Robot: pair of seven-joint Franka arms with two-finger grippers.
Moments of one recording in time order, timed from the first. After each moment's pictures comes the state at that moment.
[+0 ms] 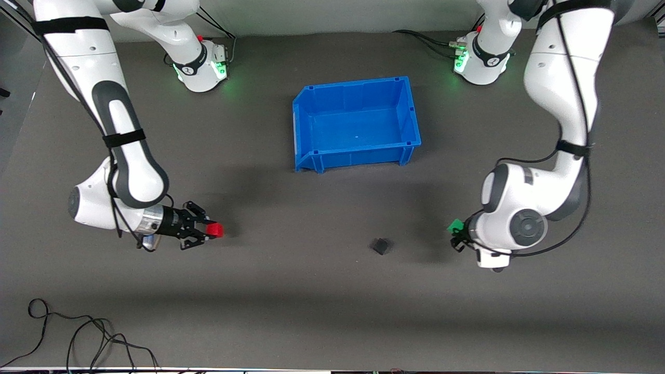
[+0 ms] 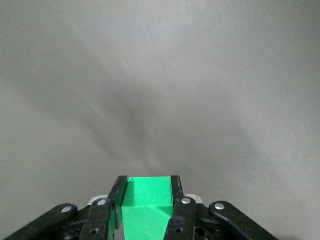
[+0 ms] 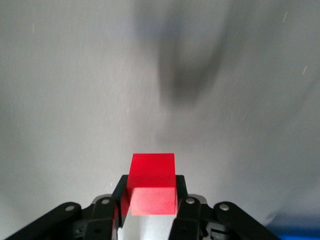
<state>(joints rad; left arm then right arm) -0.21 0.70 -0.07 -1.53 -0.05 2.06 -1.12 0.24 0.52 -0.16 -1.85 0.79 2.24 1.03</state>
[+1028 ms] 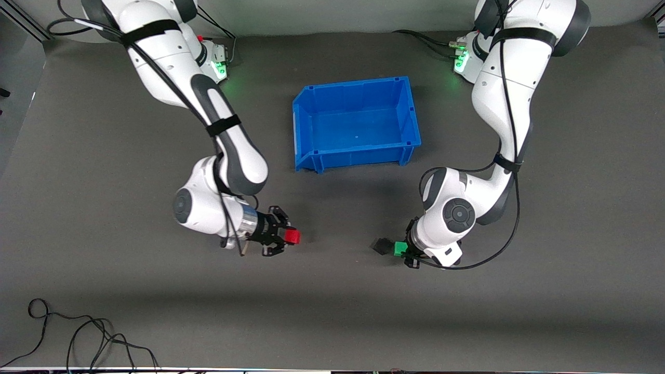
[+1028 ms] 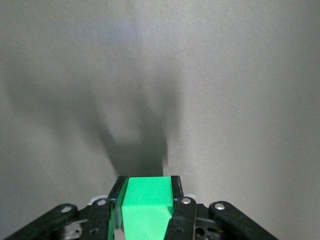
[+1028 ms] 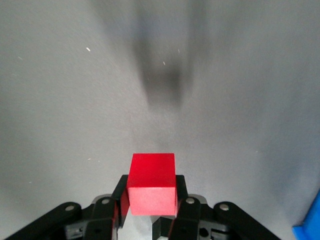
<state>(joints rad) -0.36 0.83 -0.08 -1.44 -0.13 2.40 -1.76 0.56 0.73 -0.16 -1.56 0.79 2.36 1.62</state>
